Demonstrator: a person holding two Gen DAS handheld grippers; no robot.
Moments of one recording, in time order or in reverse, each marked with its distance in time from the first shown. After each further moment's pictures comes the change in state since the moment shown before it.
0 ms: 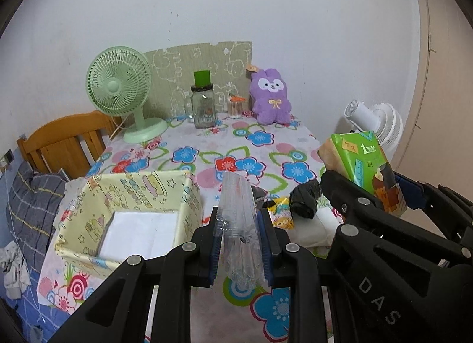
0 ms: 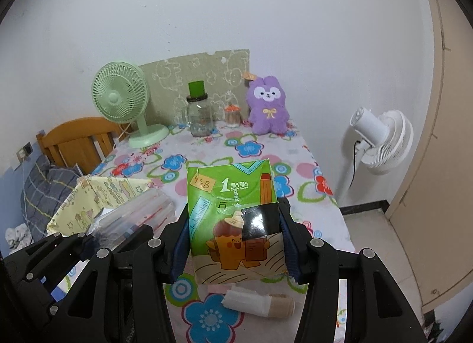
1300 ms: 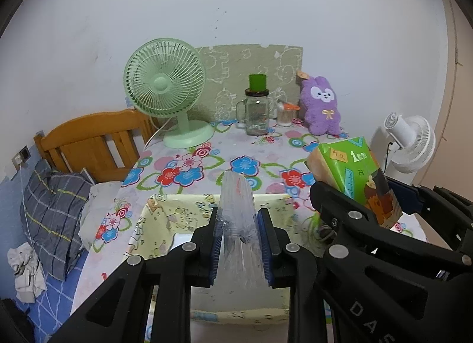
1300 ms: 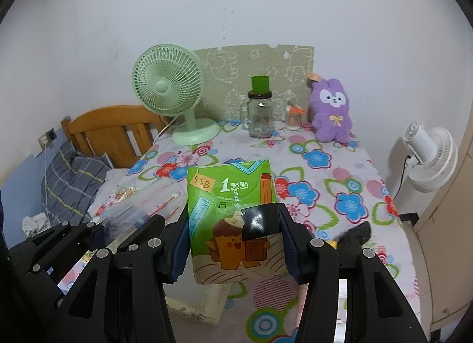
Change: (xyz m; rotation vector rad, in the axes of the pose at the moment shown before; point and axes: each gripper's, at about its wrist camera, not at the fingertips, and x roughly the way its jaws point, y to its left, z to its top) left arm 0.027 0.116 0.024 -0.036 0.006 0.091; right arm 0.055 0.117 0.036 -0.073 0.054 0.139
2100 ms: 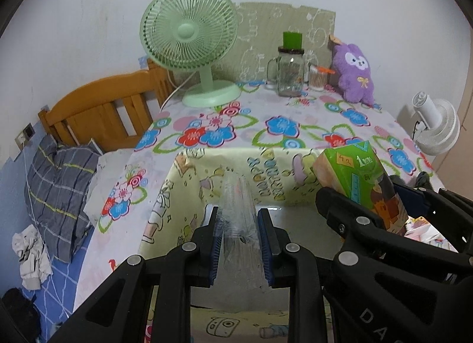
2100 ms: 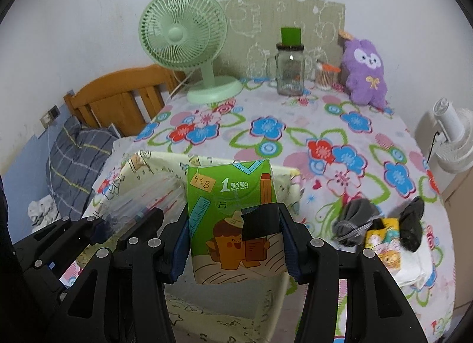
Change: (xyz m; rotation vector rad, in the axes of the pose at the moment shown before) left arm 0.058 0.052 -0.030 -0.024 0.153 0.055; right arm 0.078 0.040 -0.021 0.008 0.177 0.059
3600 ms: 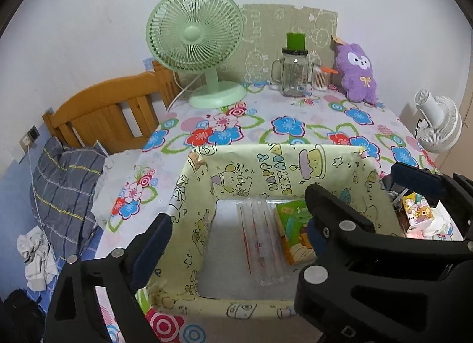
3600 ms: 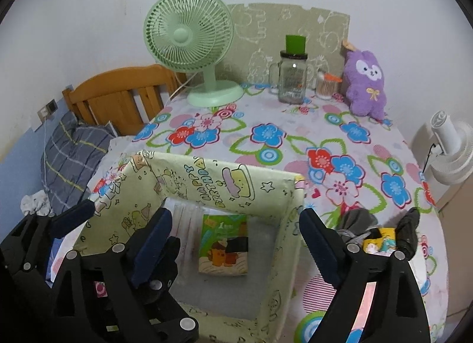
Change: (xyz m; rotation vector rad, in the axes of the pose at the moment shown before) left arm -0.012 0.005 -0.001 0.012 -0.017 0.017; right arm -0.006 0.012 0.003 -0.048 -0.035 -0.042
